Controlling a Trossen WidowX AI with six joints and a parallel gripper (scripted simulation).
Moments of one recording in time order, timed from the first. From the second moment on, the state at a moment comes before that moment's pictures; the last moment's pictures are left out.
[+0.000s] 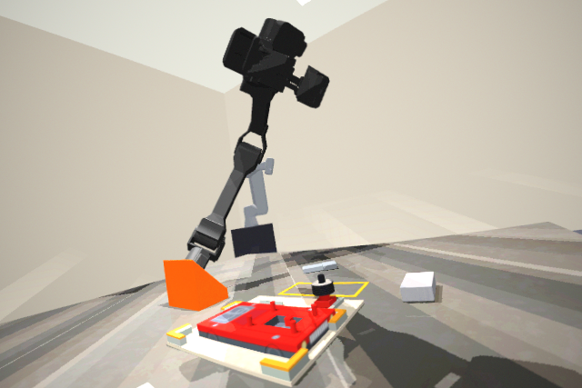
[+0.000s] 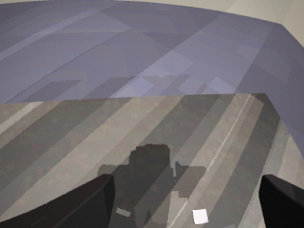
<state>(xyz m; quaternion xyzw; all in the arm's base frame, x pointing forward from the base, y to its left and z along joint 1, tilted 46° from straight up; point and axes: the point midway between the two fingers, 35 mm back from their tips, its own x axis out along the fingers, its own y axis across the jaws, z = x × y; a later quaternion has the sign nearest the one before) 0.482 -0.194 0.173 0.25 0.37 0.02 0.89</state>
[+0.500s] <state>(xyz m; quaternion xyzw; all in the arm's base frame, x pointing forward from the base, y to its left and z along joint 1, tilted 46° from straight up) 0.434 -0.061 0.097 0.23 0.56 0.19 0.77</state>
